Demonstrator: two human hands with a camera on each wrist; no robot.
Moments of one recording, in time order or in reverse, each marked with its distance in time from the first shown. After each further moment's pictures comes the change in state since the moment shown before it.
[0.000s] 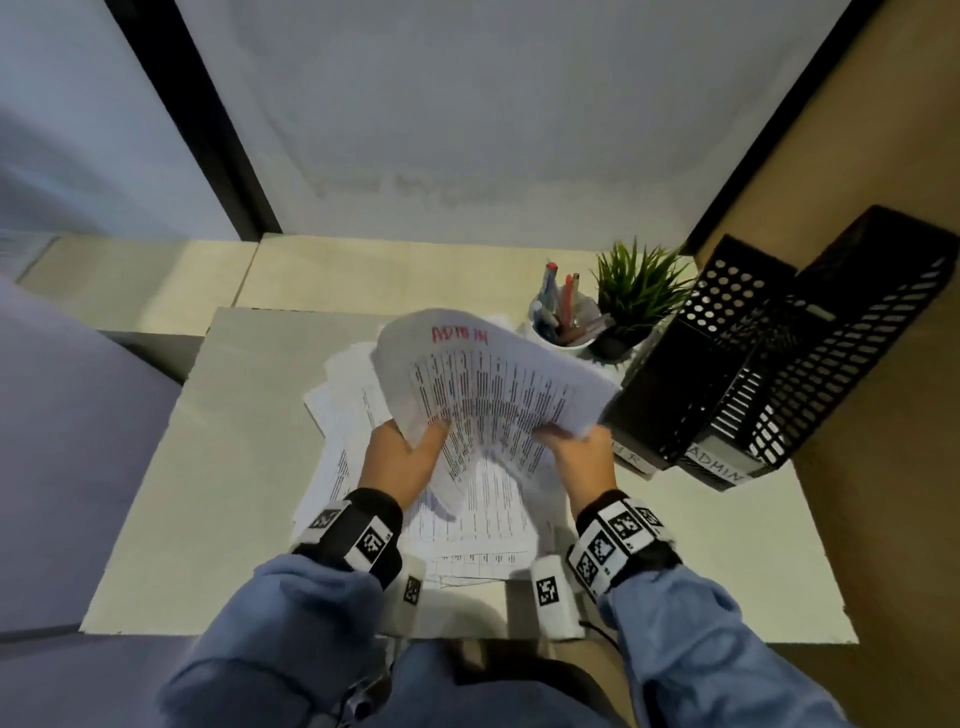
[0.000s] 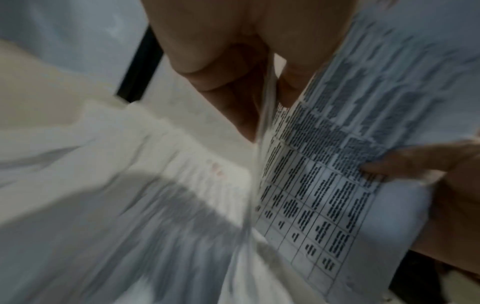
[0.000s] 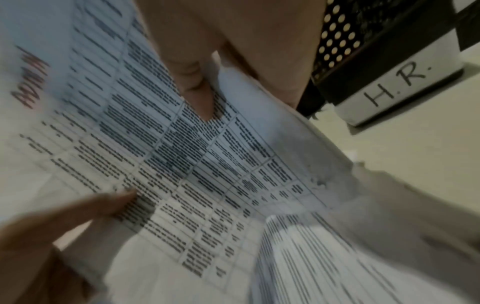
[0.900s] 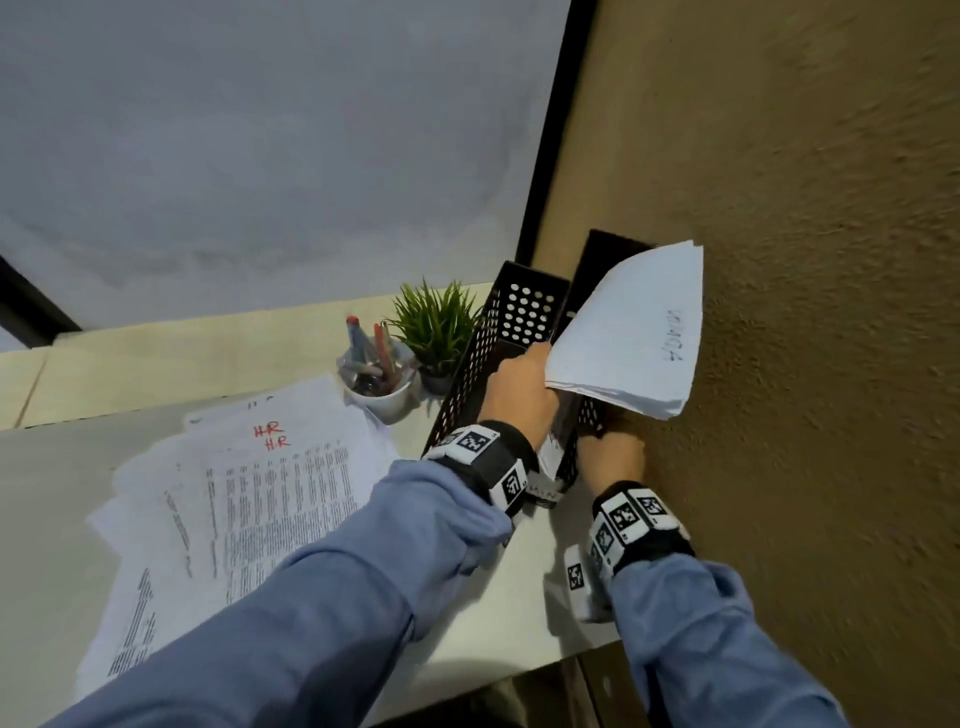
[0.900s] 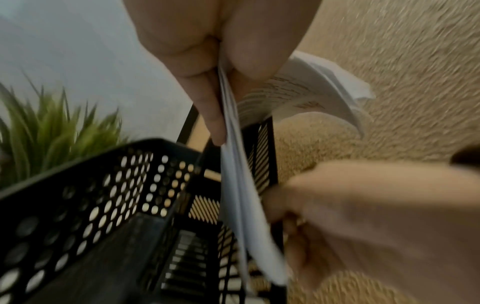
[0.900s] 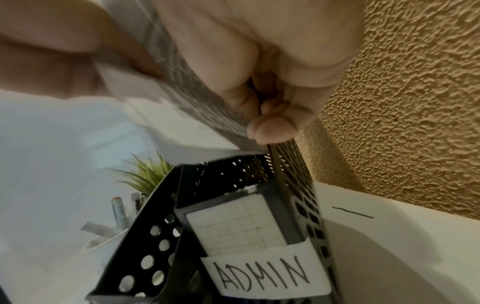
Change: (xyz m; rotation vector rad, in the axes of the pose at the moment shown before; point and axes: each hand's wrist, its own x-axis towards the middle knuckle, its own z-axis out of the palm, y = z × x) left_hand -0.004 0.159 0.280 0.478 -0.363 0.532; right_hand 0.064 -0.009 -0.227 -0.585 0.517 0.201
